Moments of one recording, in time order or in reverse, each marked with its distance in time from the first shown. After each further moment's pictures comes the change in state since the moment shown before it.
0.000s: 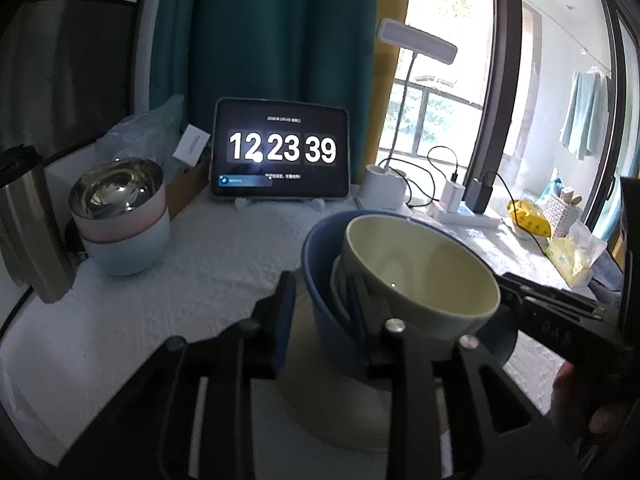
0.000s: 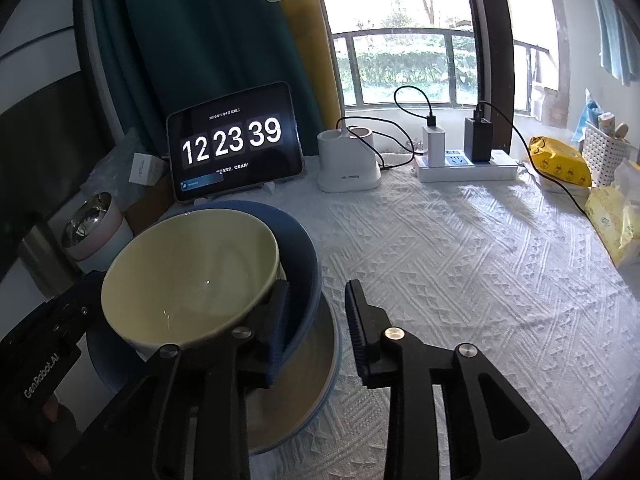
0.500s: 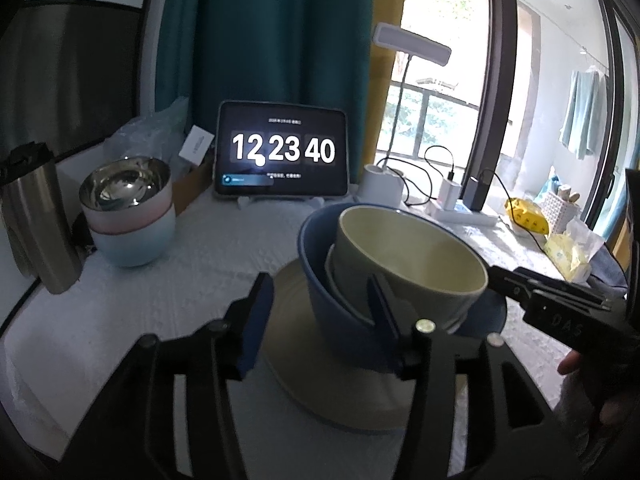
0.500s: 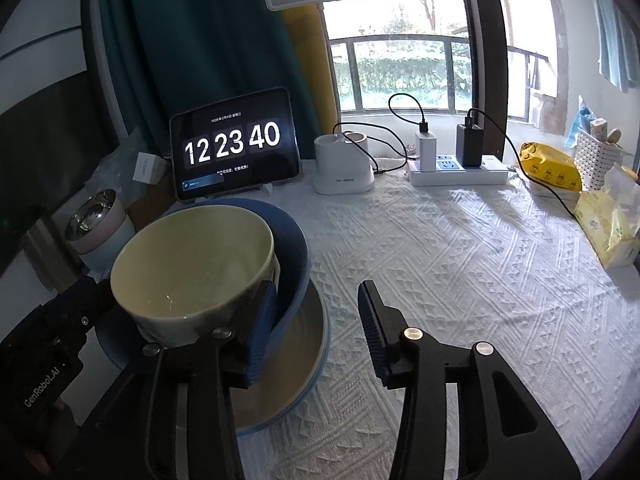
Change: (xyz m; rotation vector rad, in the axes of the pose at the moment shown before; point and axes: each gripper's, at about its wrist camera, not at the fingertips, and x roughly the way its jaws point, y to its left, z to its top) left arm -0.014 -0.007 -0.009 0.004 -0.016 0.010; right arm -0.017 -0.007 -0.006 -0.014 -0.017 -0.007
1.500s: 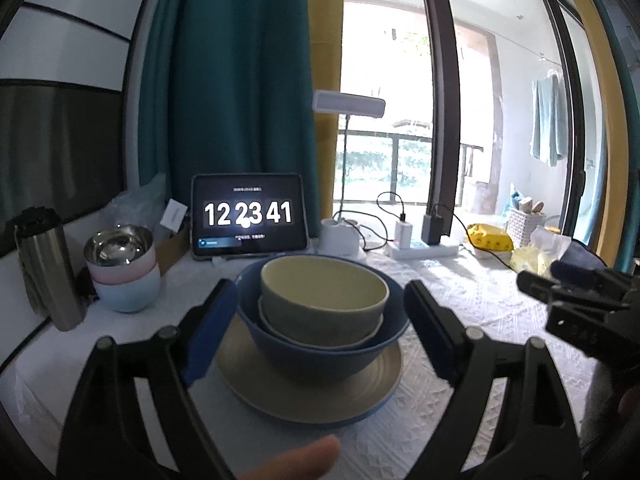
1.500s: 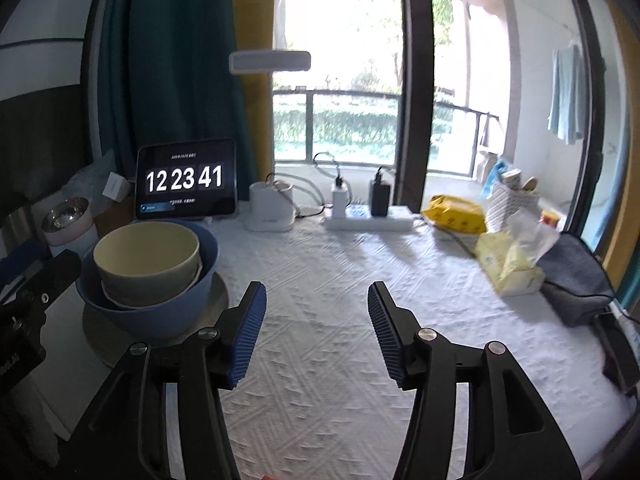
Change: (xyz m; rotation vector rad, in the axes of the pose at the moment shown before) left arm -0.066 -0.060 -0.010 0.107 -0.222 -0.041; right arm -0.101 -0.042 -0.029 -0.088 -0.212 -0.227
